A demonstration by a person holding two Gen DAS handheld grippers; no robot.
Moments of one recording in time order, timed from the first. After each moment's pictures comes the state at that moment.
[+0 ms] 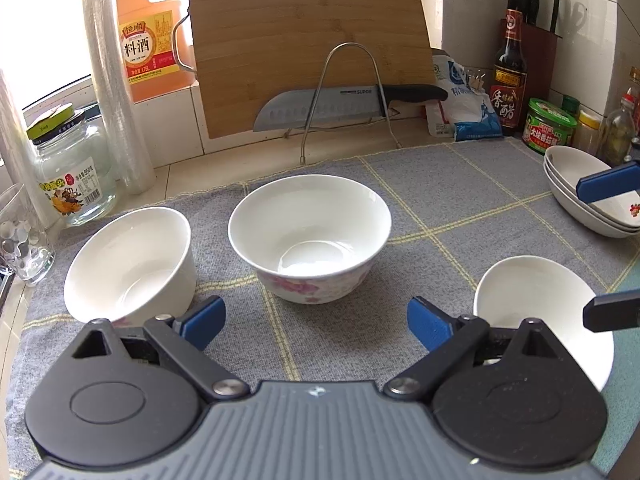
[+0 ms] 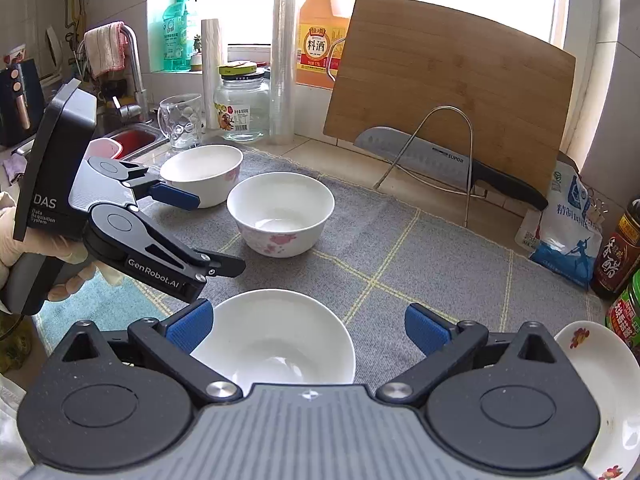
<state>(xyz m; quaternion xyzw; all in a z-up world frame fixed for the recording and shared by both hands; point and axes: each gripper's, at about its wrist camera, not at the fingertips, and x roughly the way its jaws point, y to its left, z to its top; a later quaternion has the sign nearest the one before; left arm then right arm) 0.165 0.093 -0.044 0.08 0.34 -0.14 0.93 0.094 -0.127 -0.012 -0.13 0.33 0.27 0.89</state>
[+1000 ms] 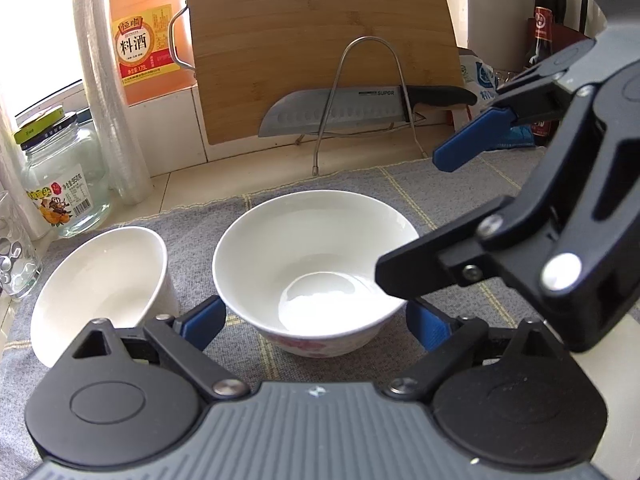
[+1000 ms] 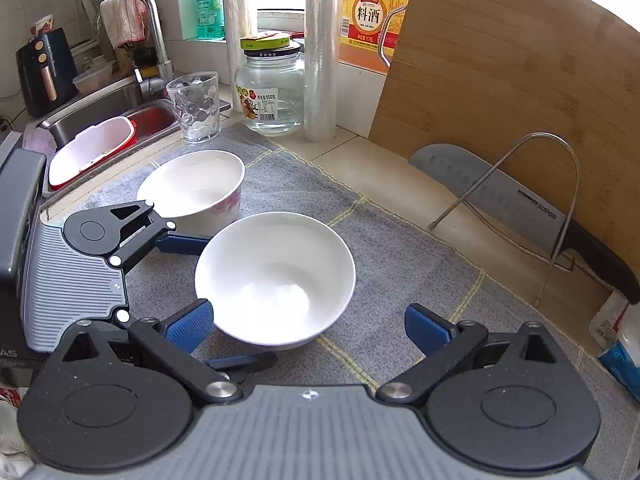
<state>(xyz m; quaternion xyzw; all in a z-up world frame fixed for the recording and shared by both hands) 0.201 0.077 -0.063 0.08 0.33 -0.11 0.93 0.228 -0.064 -0.028 -0.16 0.38 0.36 0.84</state>
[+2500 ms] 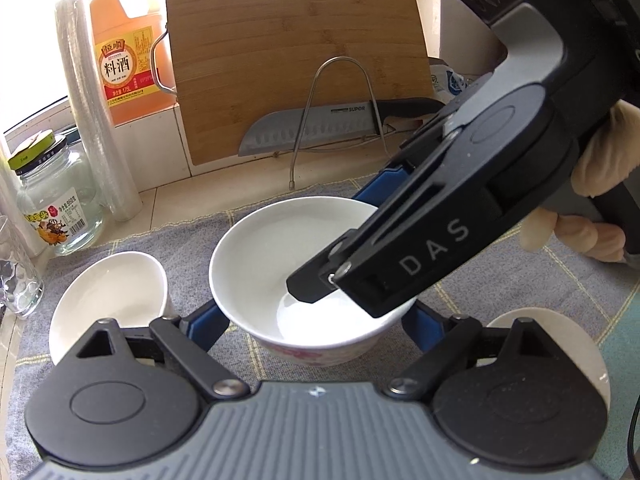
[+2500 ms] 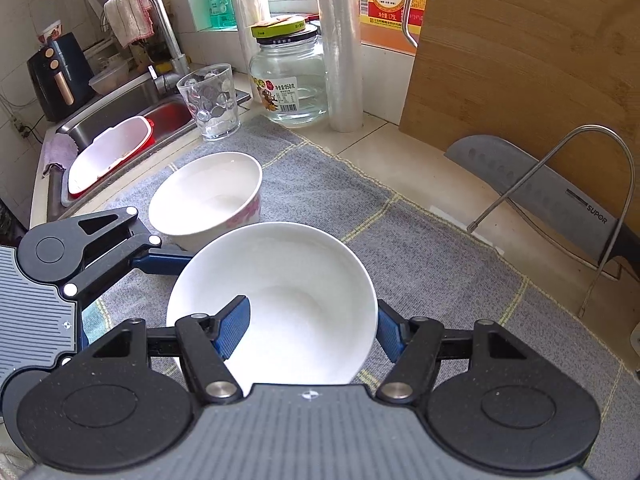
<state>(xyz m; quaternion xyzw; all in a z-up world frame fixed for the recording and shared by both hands) 0.185 0.070 -0.033 0.09 0.34 -0.15 0.92 0.248 -0.049 -0.027 -0.14 0.42 0.40 0.80</state>
